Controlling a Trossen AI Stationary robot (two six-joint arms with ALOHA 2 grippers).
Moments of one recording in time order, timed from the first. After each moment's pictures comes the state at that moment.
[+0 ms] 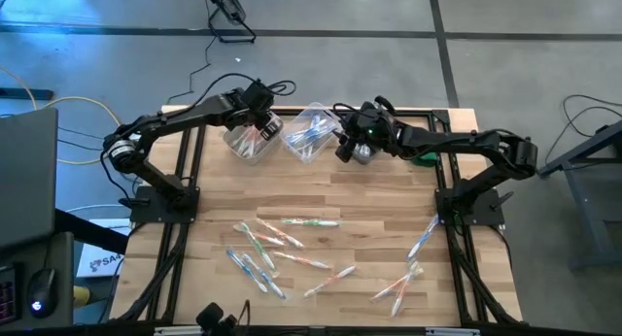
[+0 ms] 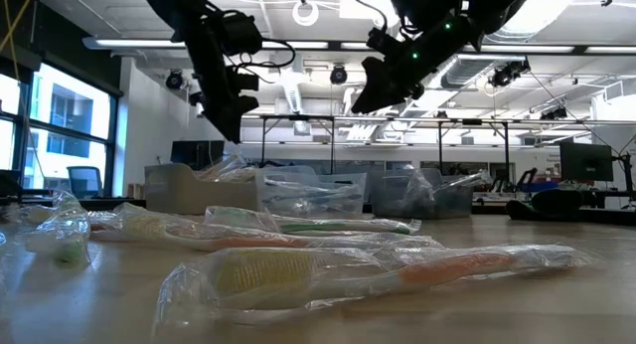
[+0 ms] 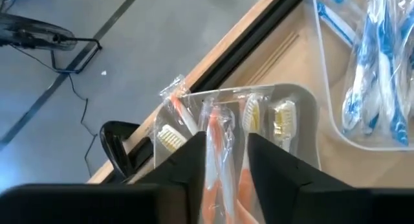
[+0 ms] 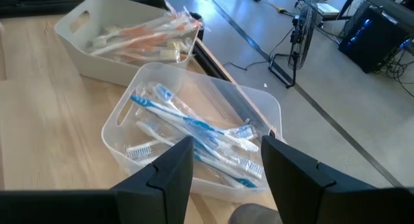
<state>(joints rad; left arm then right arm) 0.64 1.50 1.17 -0.59 -0.37 0.02 -0.36 1.48 0.95 0.04 0.26 -0.06</state>
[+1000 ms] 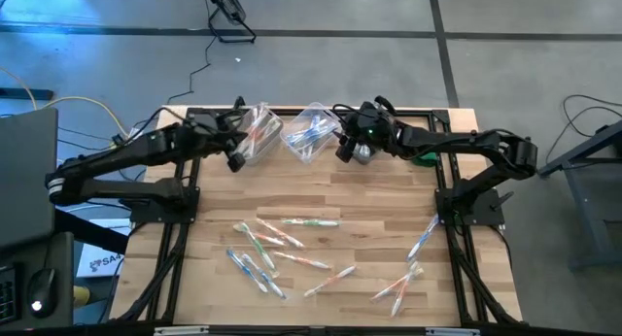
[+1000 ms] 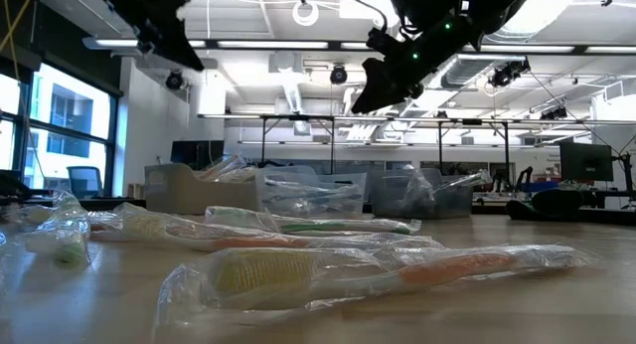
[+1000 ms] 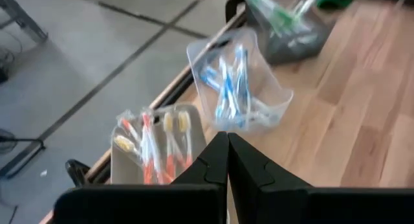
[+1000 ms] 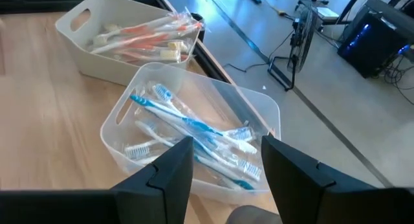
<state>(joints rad) 0.34 0.78 0.86 -0.59 -0.32 -0.02 -0.36 1.48 0.95 0.04 0.26 -0.08</state>
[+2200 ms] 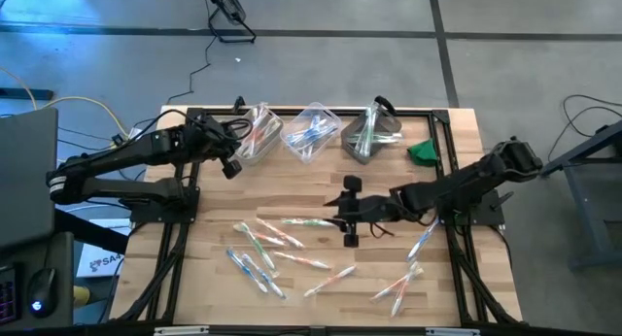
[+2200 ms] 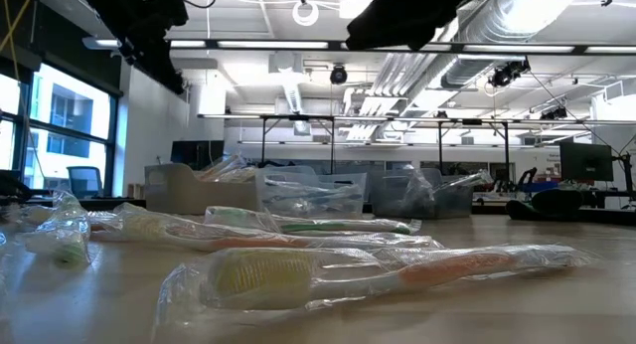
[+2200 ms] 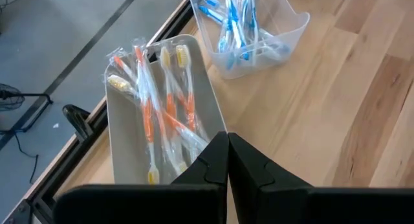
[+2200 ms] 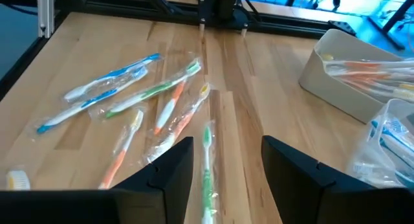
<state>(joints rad) 0.34 0.82 0.85 -0.79 -0.32 -0.06 0.30 1.48 0.95 0.02 0.36 0.08</state>
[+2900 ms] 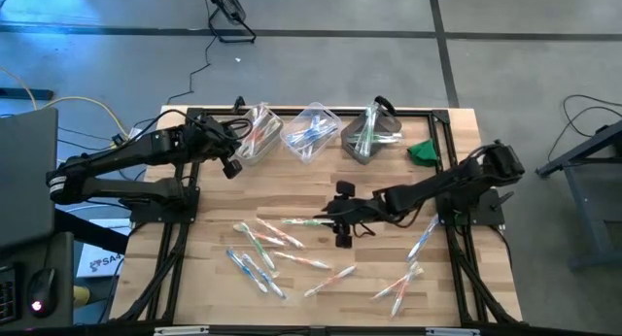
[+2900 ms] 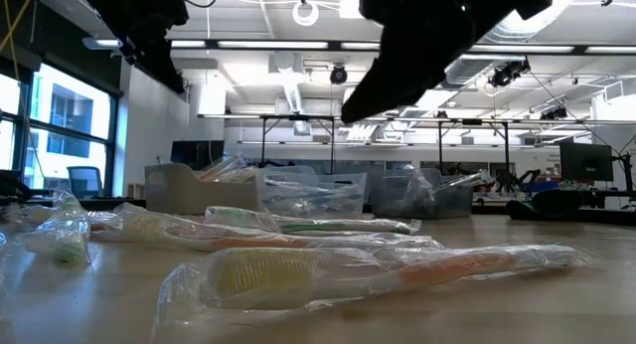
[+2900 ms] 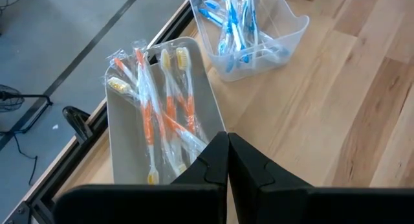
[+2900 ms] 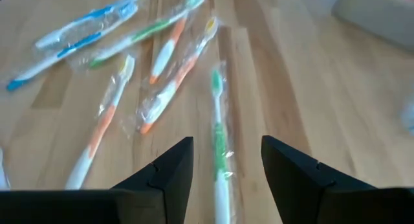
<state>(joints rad) 0.34 0.82 0.85 -0.78 -0.32 -0.06 0.24 1.64 0.95 0.00 0.24 0.18</state>
